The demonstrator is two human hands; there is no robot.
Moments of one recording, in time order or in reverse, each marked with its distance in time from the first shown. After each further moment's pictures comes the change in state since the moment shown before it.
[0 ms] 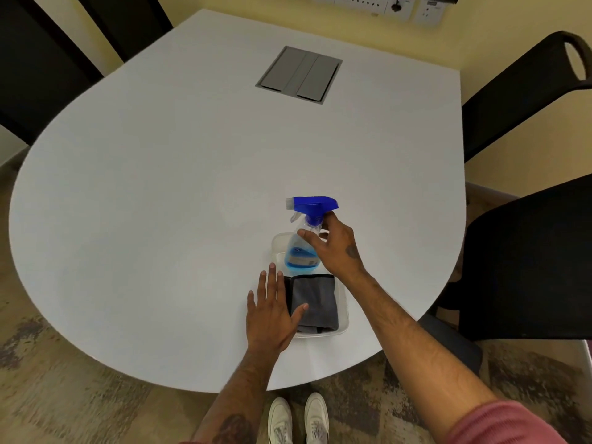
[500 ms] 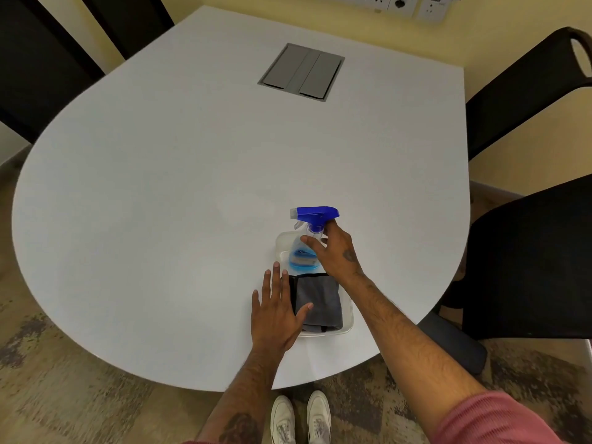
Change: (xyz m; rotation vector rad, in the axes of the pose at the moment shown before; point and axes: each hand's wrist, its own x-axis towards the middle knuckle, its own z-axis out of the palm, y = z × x) left_hand 0.000 0.001 -0.003 -0.025 -0.018 -0.002; right_hand 0.007 0.020 0.019 0.011 -0.023 0.065
